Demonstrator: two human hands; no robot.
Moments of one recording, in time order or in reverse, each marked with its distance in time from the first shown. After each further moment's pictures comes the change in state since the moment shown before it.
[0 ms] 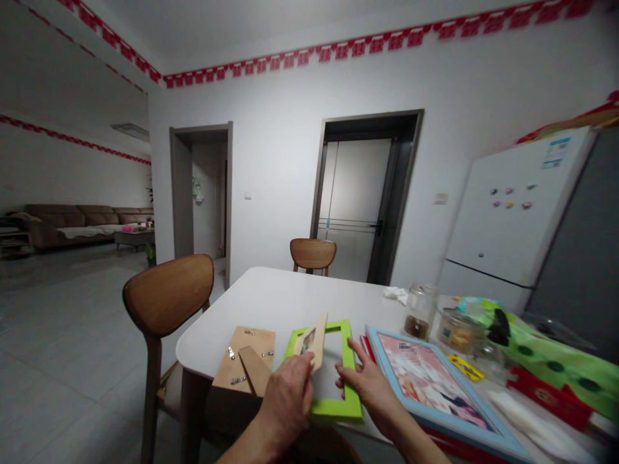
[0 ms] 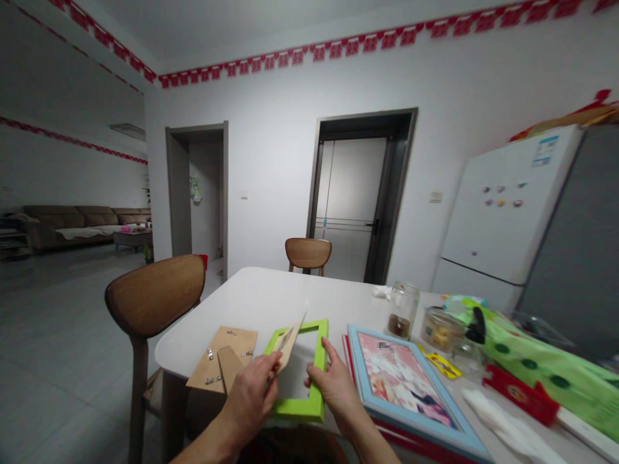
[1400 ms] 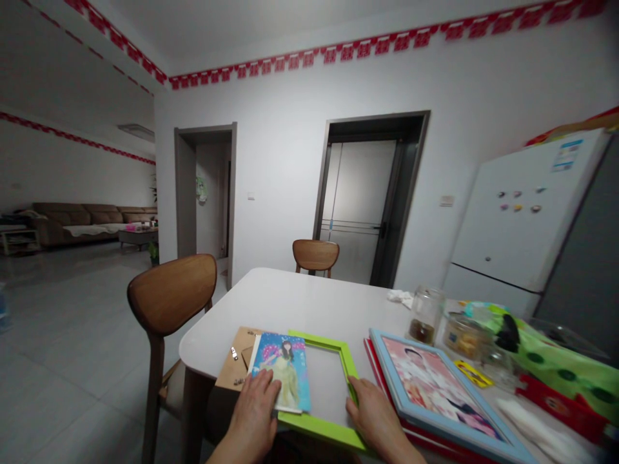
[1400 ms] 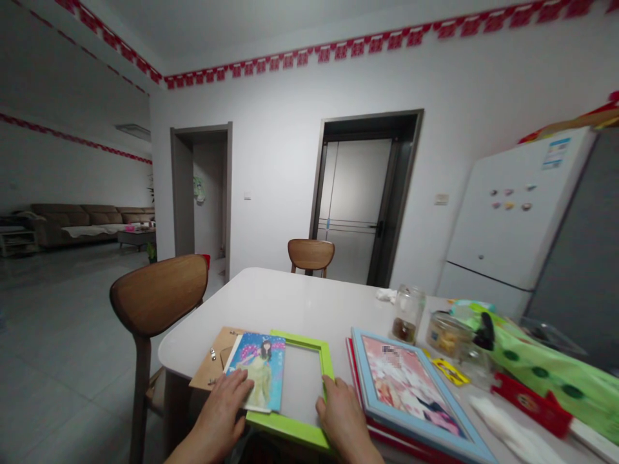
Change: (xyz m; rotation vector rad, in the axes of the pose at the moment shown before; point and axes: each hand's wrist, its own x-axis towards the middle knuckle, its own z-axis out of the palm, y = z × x) left_hand -0.050 -0.049 -0.016 0.429 -0.314 -0.282; right_hand 0.011 0.063 -0.008 -1.158 0.007 -0.219
